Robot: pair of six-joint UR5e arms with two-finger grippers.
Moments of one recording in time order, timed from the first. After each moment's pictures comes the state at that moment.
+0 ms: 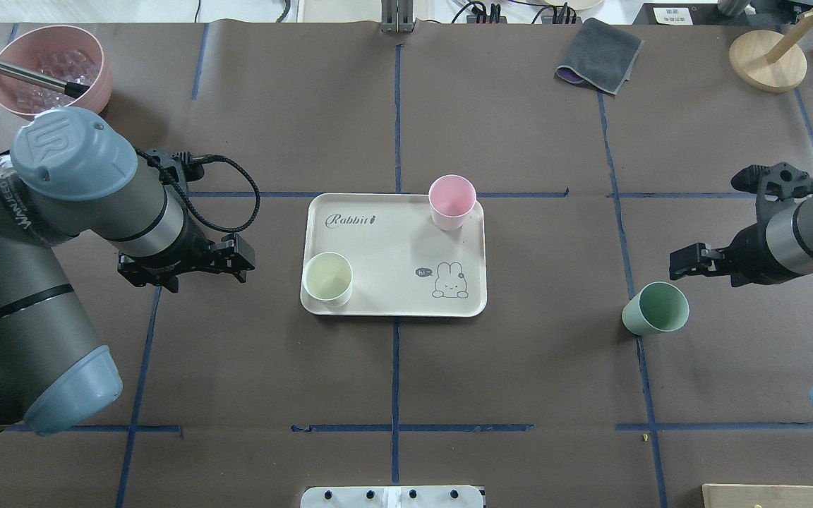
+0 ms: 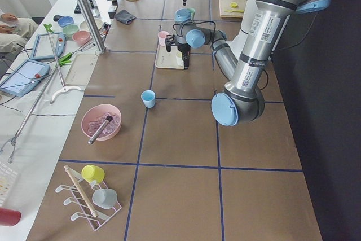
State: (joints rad) left arm -0.65 -1.96 -2.02 -1.42 -2.05 -1.24; right arm 0.79 -1.69 2.04 -1.23 2.03 1.10
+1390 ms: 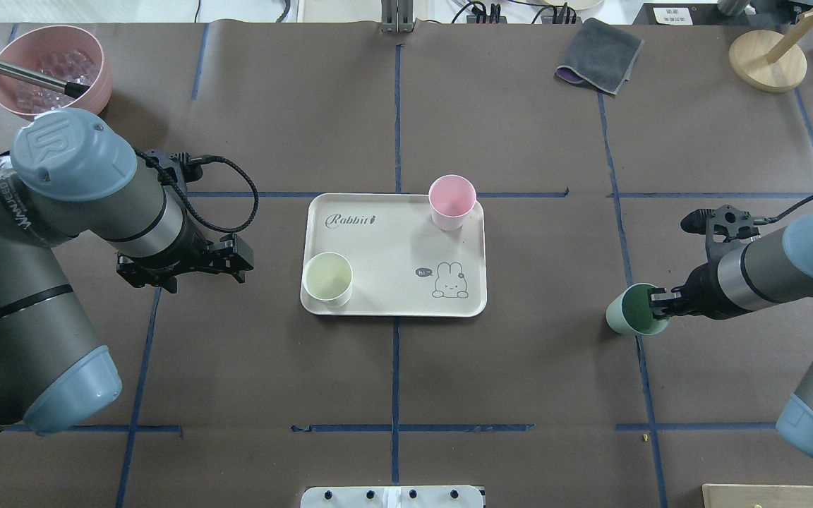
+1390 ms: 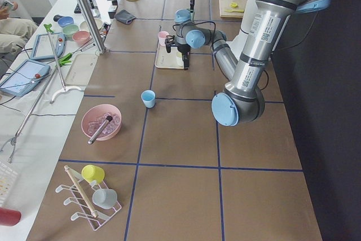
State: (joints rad) left arm -0.65 -1.95 -2.02 -1.42 -2.05 -1.25; right arm 0.67 -1.64 1.98 -1.14 2.02 1.13
